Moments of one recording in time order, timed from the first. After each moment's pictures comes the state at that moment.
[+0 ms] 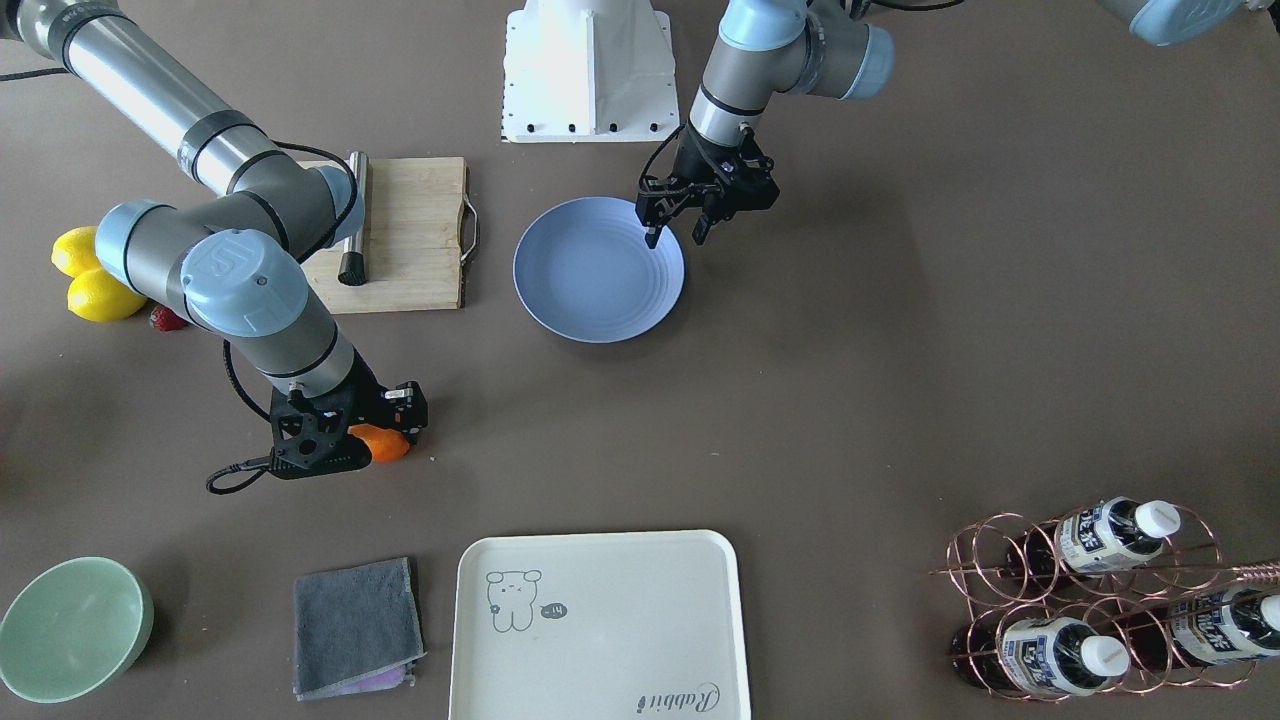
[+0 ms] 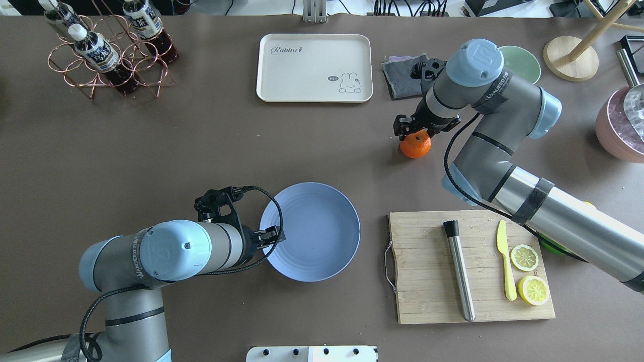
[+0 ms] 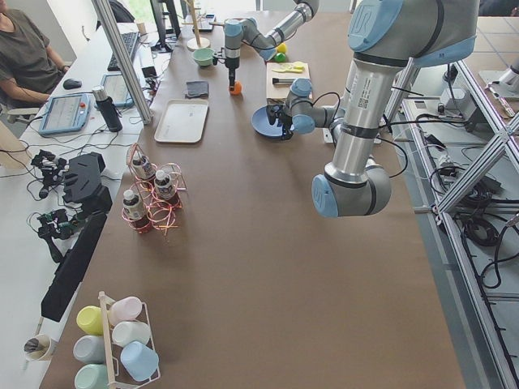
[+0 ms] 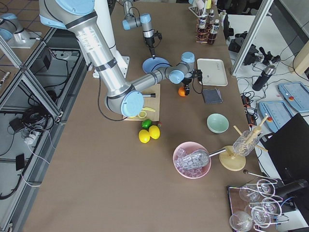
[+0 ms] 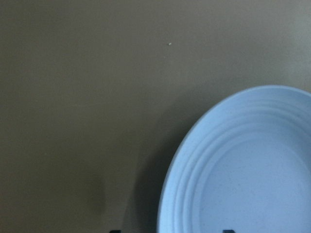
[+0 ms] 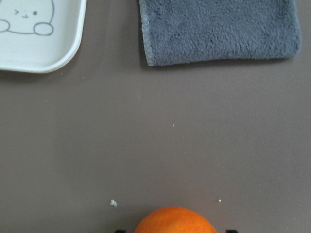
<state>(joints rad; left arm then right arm) -0.30 -1.98 -1.84 -1.96 -1.60 -1.68 0.79 -0.99 1.39 -1.23 2.04 0.91</state>
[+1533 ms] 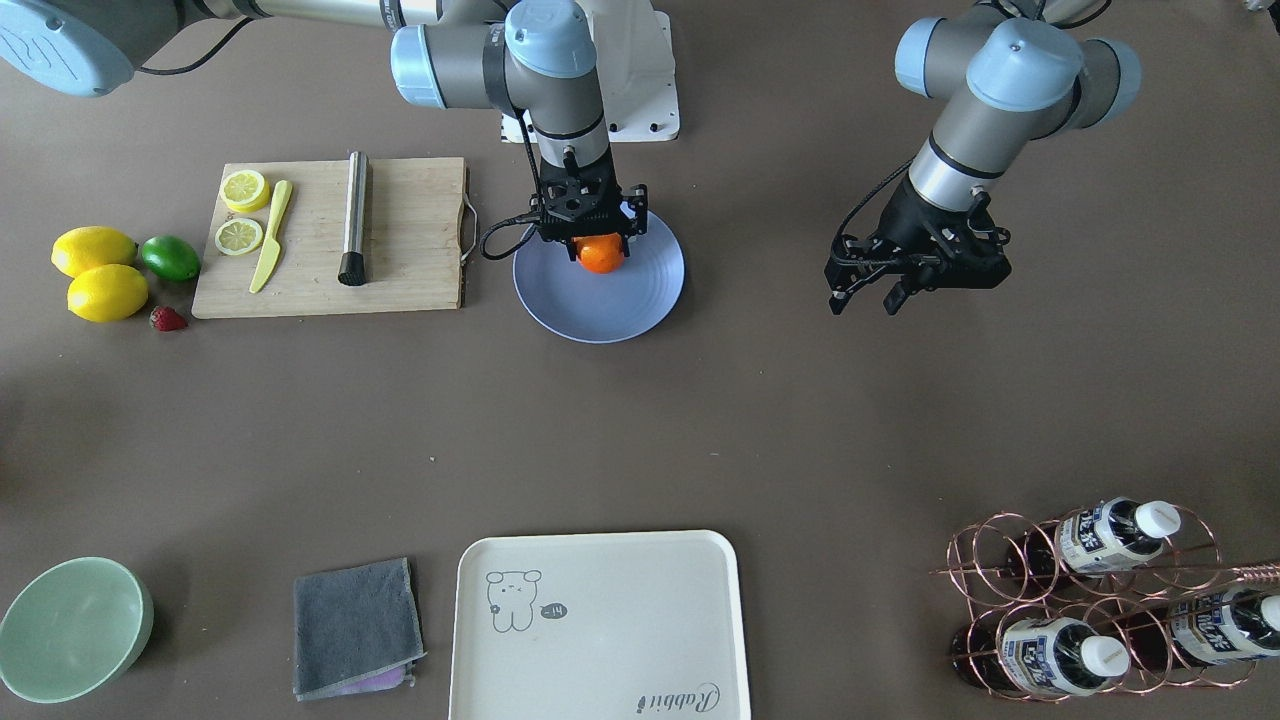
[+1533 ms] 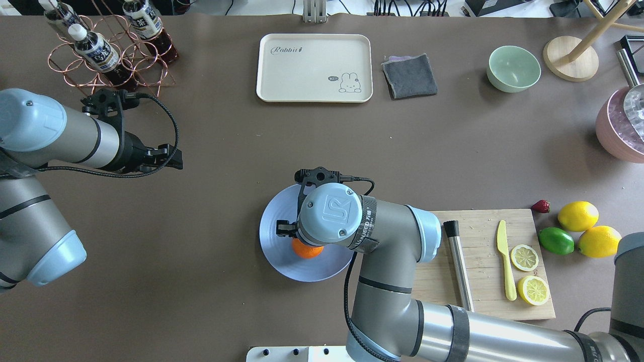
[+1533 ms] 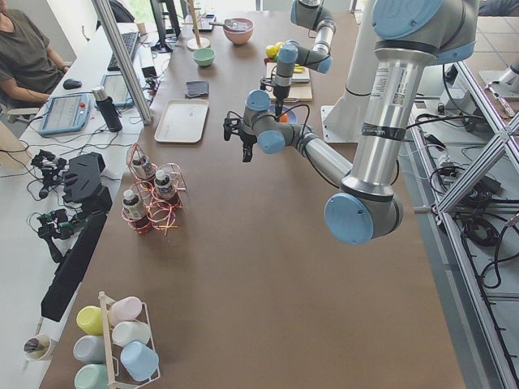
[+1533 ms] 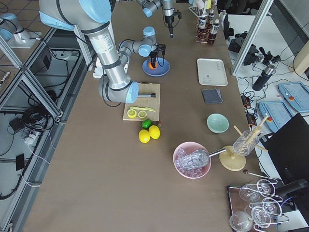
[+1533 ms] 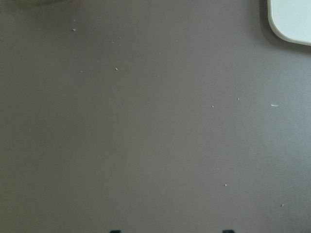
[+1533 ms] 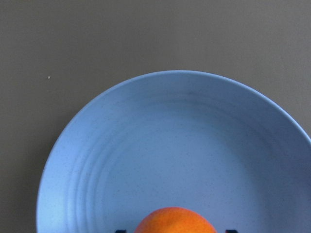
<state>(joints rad) -0.74 -1.79 -1.88 -1.98 -1.96 -1.21 0.32 -0.85 1.62 -1.44 1.70 1.39</state>
